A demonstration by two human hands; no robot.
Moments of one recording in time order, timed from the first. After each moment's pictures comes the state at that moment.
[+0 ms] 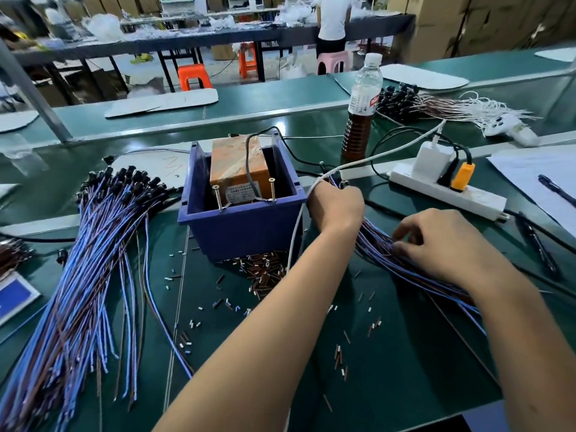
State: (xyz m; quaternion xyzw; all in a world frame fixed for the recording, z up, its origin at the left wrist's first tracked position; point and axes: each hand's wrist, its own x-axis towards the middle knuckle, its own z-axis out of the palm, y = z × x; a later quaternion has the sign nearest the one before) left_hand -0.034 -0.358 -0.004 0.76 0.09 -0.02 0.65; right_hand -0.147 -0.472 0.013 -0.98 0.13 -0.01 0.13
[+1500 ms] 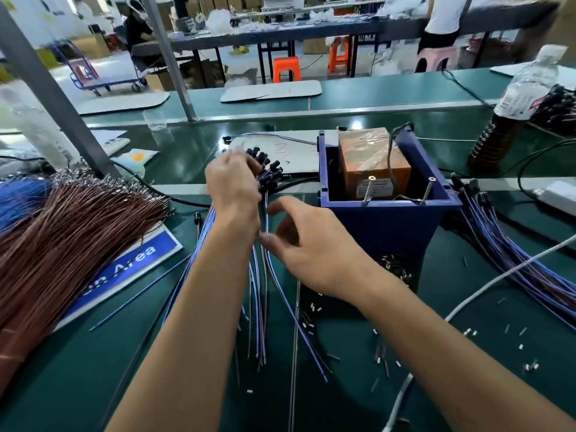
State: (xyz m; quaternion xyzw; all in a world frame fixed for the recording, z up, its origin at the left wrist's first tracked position) left_hand -0.030 -0.055 0.051 0.65 0.16 0.23 0.70; right_hand -0.094 -0.183 0.027 -0.89 -0.22 0.00 0.40
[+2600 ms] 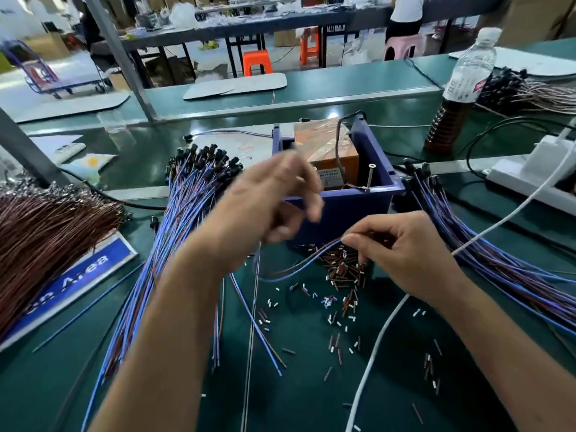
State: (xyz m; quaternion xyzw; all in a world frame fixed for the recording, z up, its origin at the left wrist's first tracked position) left_hand -0.081 -0.109 0.052 0.70 -0.26 -0.08 0.66; right_hand -0.110 -0.341 -0.019 -0.84 -0.21 -0.14 0.48
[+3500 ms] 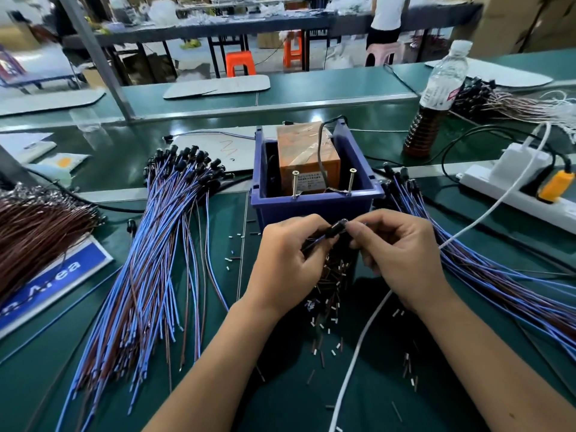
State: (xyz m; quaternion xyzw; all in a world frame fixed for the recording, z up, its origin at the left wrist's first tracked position) left_hand -0.090 -0.157 -0.029 0.81 -0.30 0.21 0.45; right_hand -0.111 -0.342 -0.035 -0.73 -0.11 -0.18 0.65
